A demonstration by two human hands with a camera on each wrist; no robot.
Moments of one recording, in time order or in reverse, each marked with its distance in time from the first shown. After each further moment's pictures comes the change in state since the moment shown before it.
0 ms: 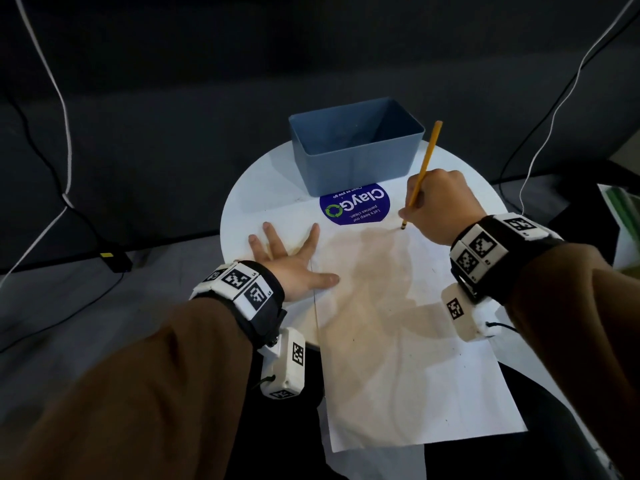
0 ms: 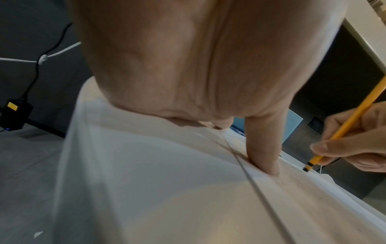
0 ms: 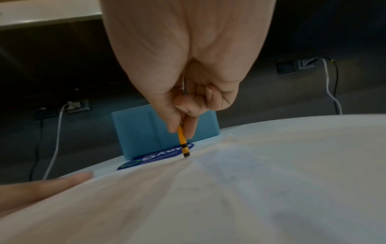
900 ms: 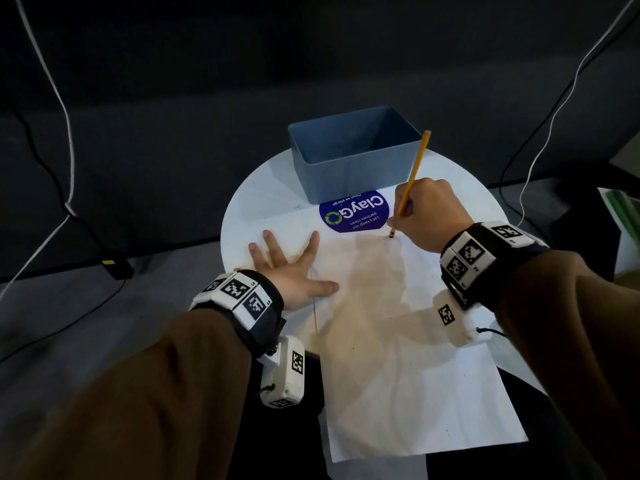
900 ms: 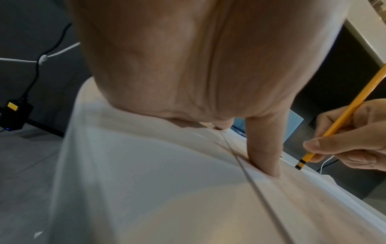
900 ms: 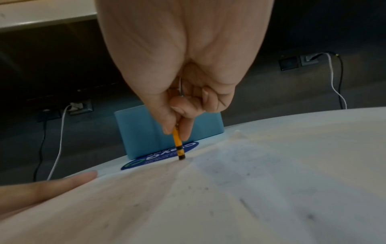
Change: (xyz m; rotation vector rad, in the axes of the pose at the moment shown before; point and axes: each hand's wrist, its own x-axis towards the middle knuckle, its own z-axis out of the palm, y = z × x) left_hand 0.002 -0.002 0.000 0.039 0.004 -0.004; right_hand -0.001 -0.007 0.004 0.038 -0.061 -0.092
